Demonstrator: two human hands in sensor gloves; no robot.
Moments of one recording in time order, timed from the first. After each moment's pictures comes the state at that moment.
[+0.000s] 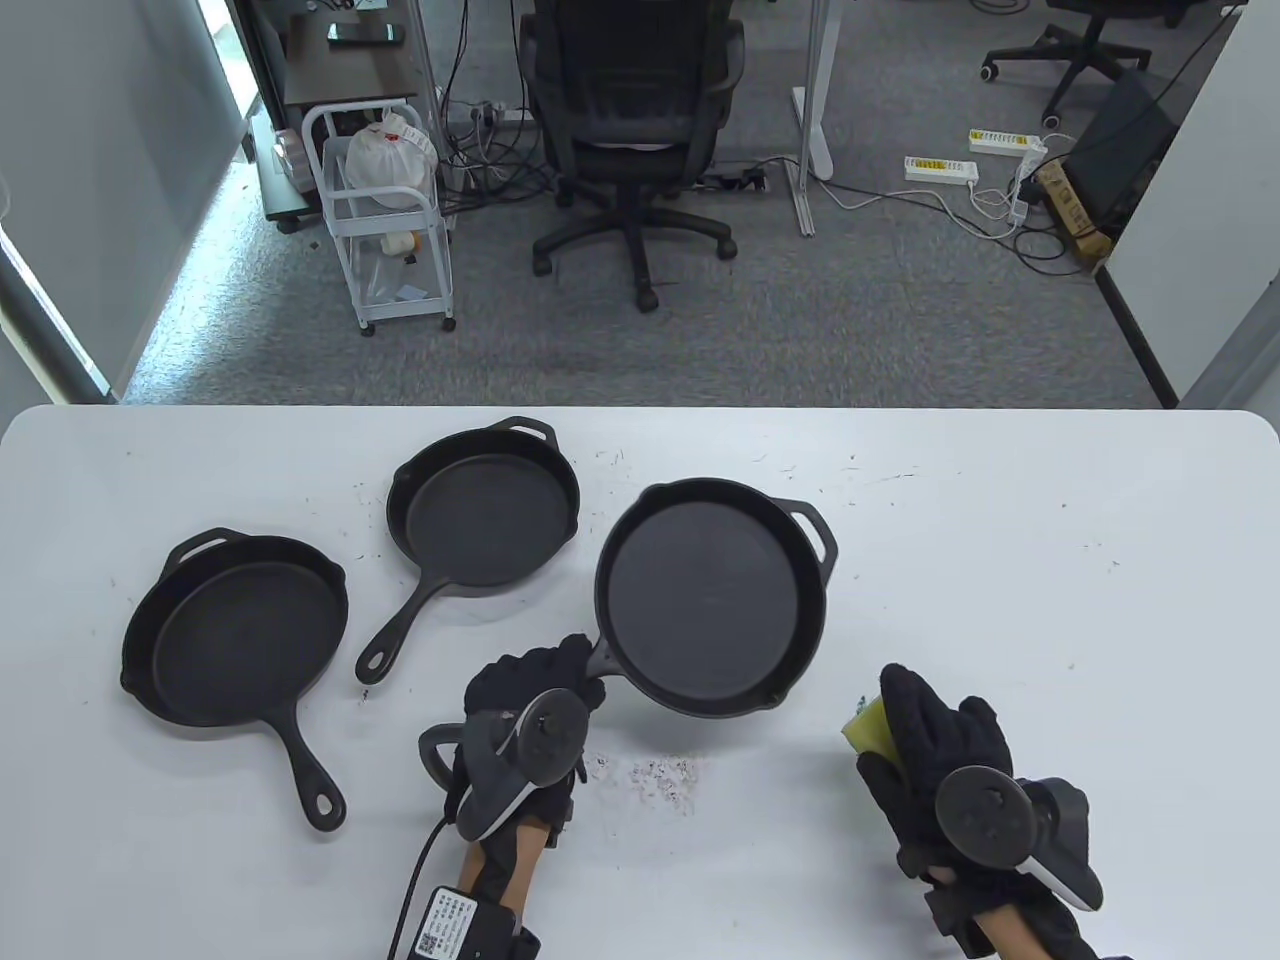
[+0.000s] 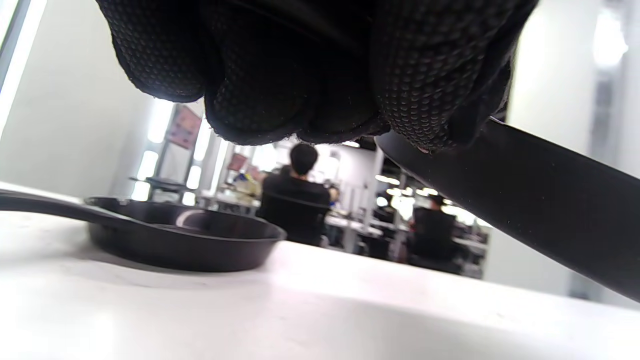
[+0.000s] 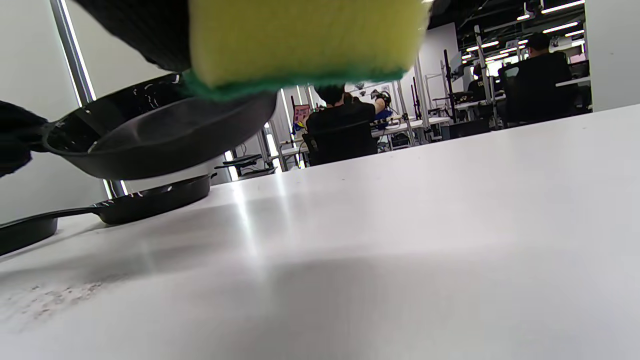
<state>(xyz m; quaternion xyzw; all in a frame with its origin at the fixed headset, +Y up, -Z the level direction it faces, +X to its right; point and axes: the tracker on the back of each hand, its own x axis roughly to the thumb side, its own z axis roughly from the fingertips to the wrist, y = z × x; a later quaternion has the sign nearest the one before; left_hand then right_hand) -0.111 -0.683 -0.281 0.16 -0.05 0.11 0.98 0.248 -0.703 -0.233 0.11 -0.08 0.98 0.14</state>
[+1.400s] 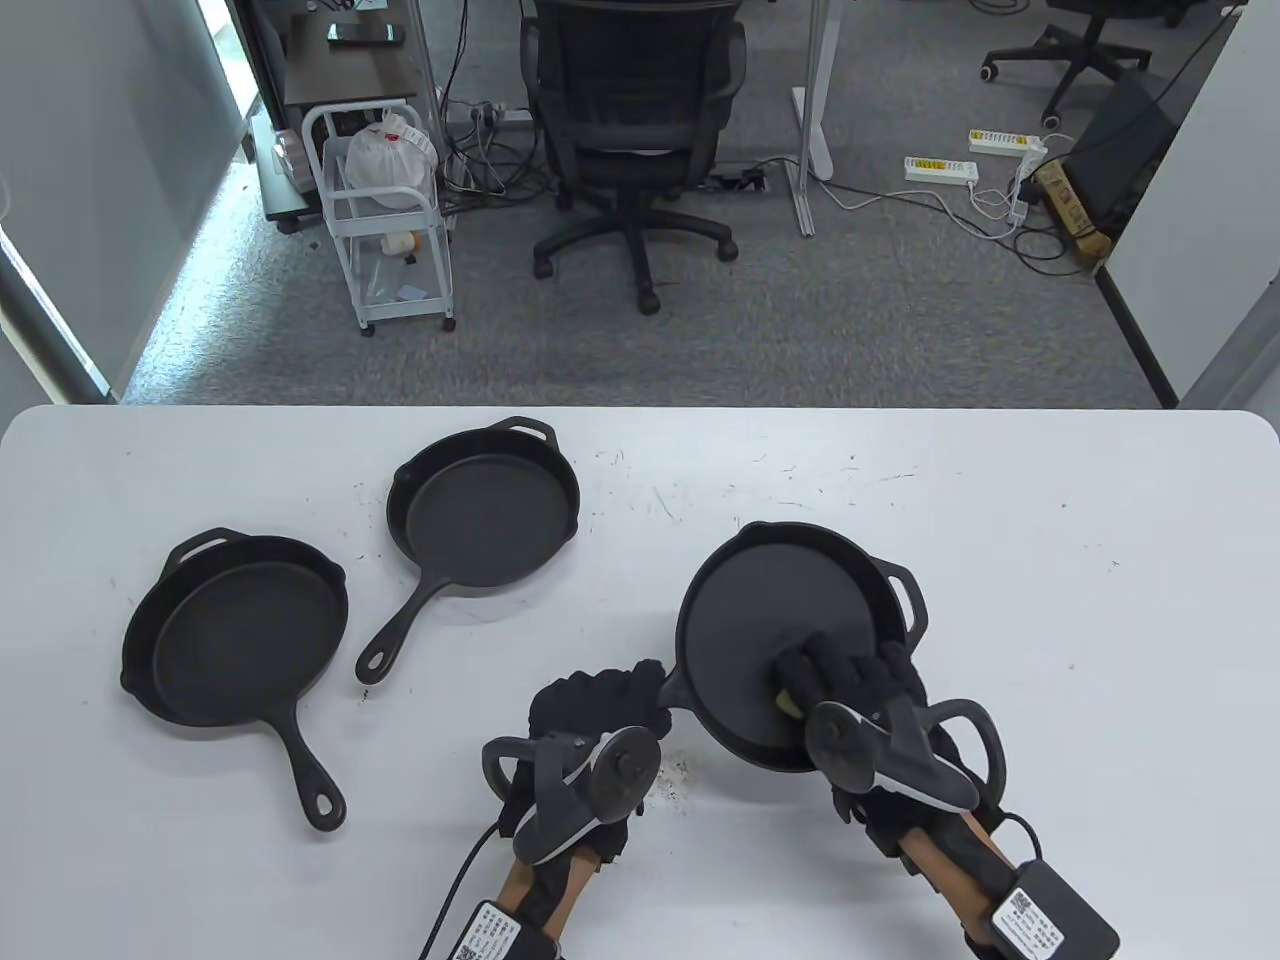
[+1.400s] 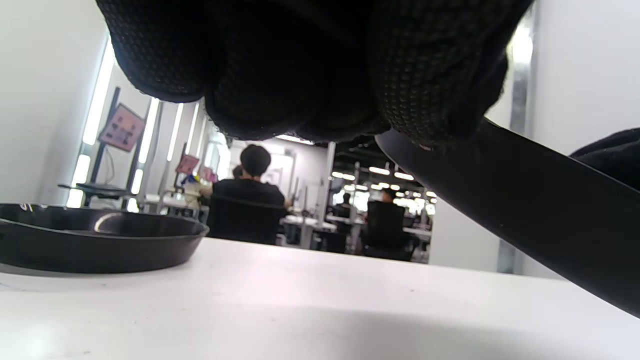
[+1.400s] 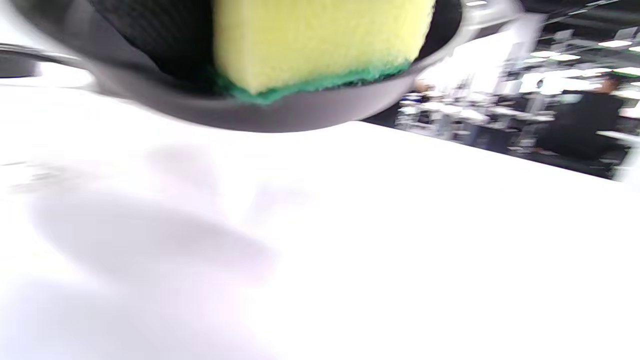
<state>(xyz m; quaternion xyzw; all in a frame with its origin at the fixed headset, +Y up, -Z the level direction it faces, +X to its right) -0.069 -0.683 -0.266 0.16 -0.11 0.11 0.97 0.162 -0.699 -0.279 0.20 0.02 0.98 -0.06</state>
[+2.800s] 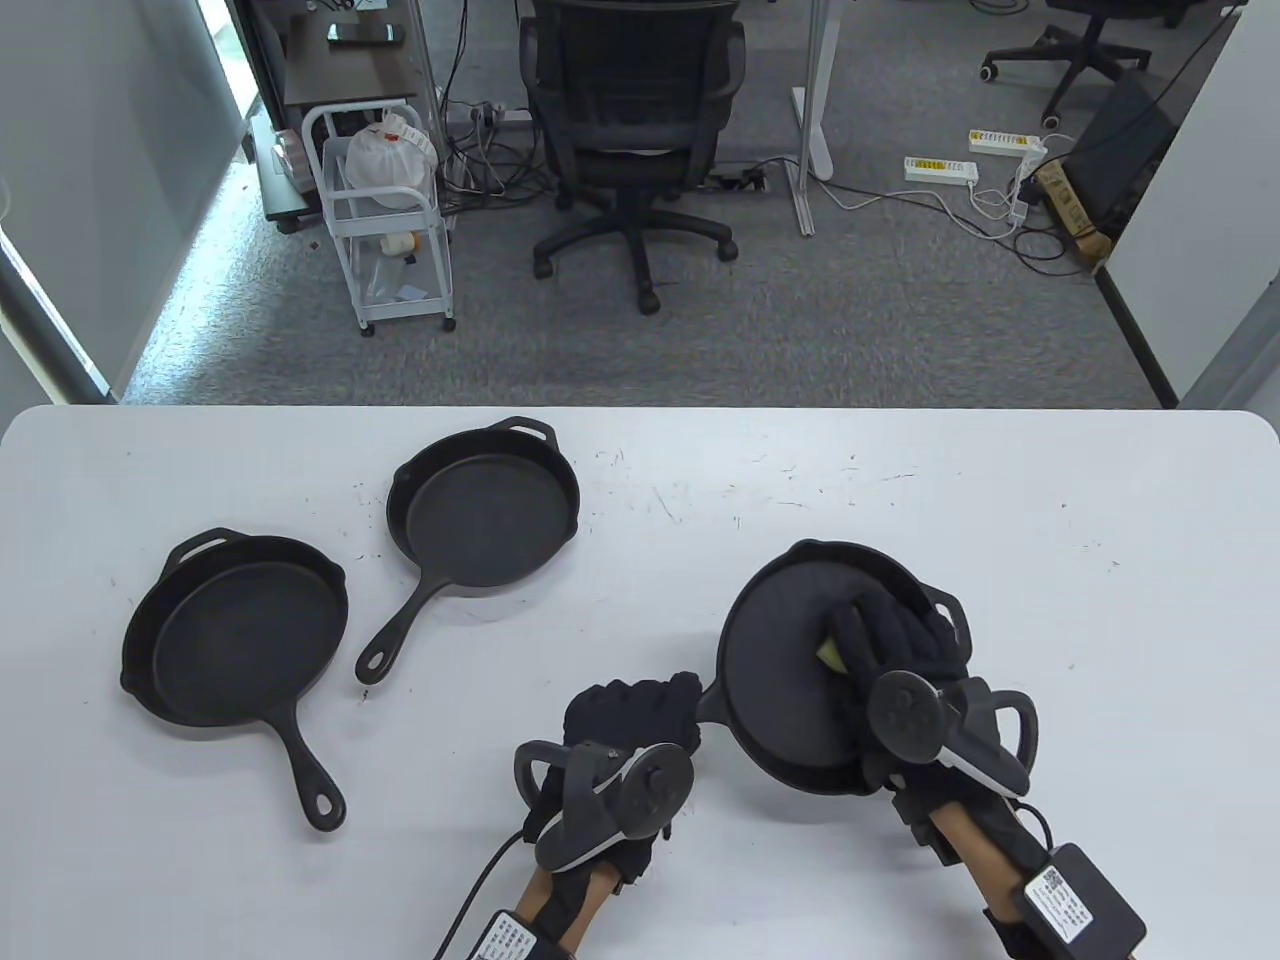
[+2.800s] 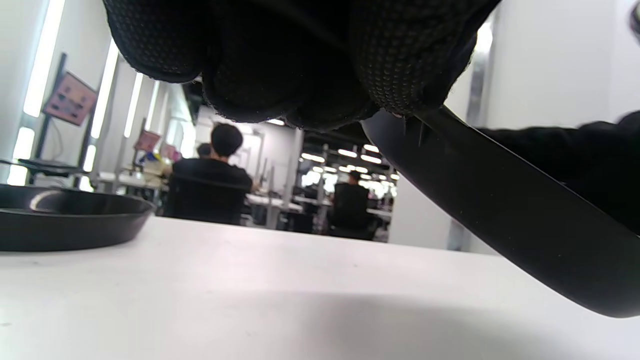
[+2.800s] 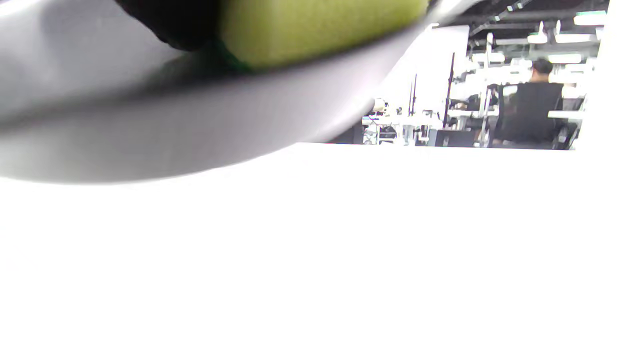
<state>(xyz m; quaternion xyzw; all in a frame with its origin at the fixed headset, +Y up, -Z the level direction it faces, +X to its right) -0.053 -0.681 -0.257 0.15 -0.15 0.11 0.97 0.214 -0.703 -0.301 0.11 -0.04 0.99 -0.01</state>
